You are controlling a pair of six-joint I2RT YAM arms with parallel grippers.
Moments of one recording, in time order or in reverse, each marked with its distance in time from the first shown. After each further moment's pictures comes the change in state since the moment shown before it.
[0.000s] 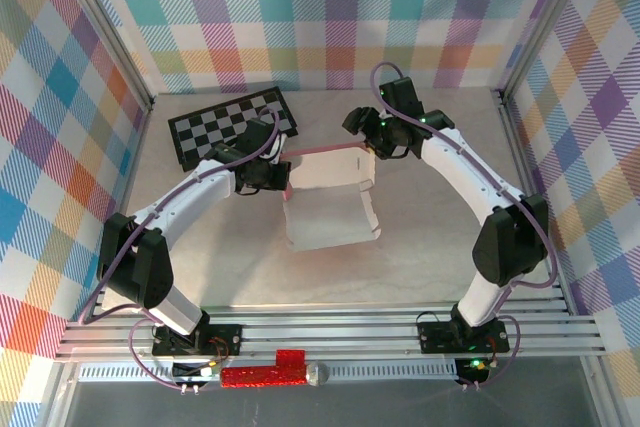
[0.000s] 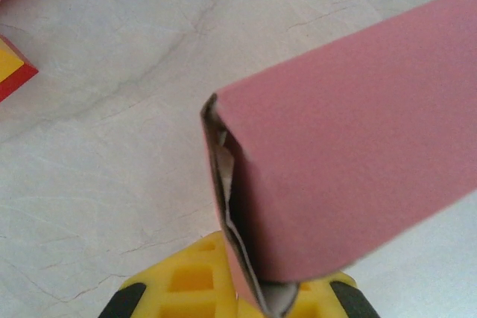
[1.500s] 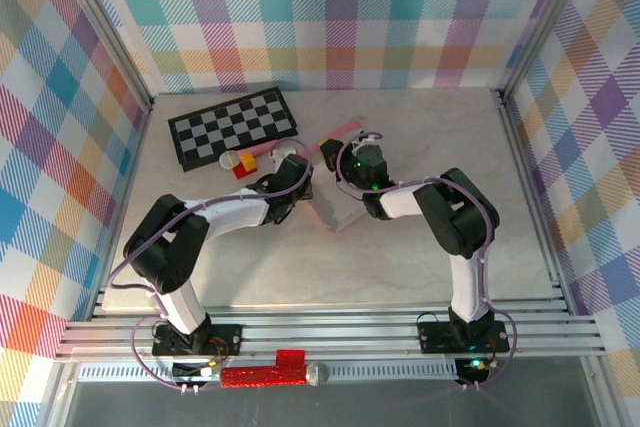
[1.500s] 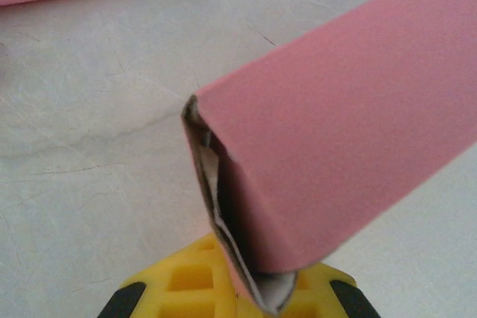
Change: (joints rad) left arm -0.182 0.152 -0.283 0.668 -0.407 -0.351; right arm 0.153 0.294 -0.584 1.586 0.098 0.502
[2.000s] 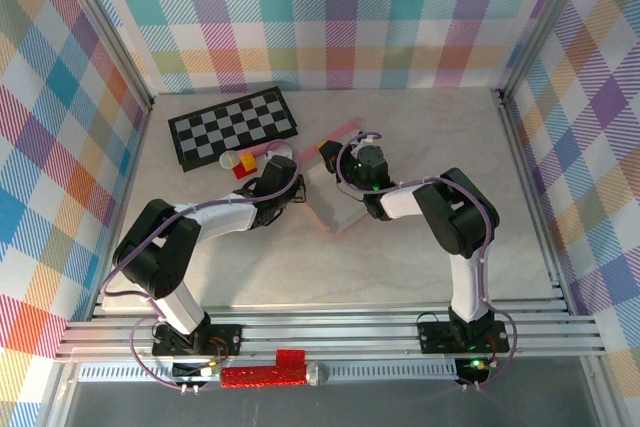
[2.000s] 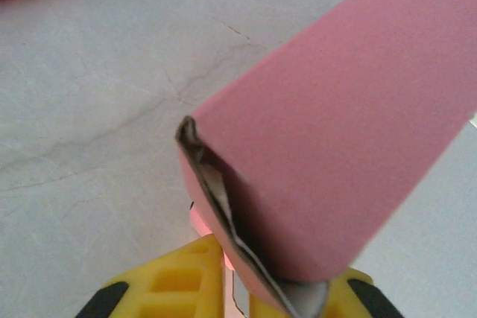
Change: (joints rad) left arm 0.062 -0.055 -0.105 0.134 0.178 0.111; right arm -0.004 0.007 -0.008 0.024 -0.043 -0.029
